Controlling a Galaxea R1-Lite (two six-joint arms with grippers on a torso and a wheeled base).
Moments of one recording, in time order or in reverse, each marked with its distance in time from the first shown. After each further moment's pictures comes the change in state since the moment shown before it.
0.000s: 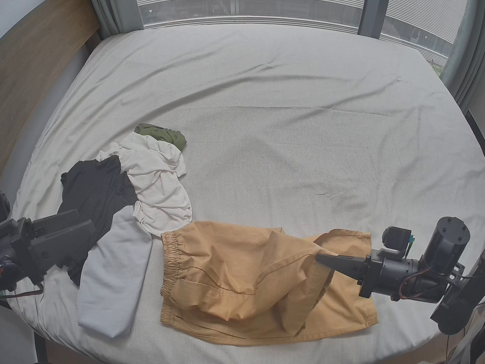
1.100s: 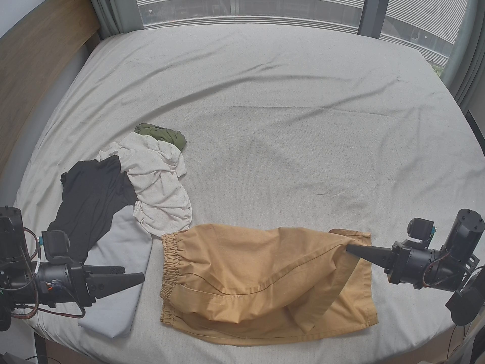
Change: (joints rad) left arm -0.025 0.293 0.118 -0.018 -0.125 -0.001; right arm -0.196 -0.045 0.047 0.000 0.166 0.000
